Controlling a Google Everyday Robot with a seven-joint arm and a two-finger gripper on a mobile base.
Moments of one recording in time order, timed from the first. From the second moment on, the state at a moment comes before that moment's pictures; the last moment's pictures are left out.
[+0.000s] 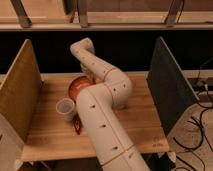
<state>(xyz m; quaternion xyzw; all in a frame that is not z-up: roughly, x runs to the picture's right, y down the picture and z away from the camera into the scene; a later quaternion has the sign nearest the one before) -0.084 -0.062 0.975 -0.26 0.19 0.38 0.87</state>
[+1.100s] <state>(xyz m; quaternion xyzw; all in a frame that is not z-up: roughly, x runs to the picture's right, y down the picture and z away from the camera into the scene) -0.043 -0.050 0.986 -0.24 0.24 0.37 0.86</state>
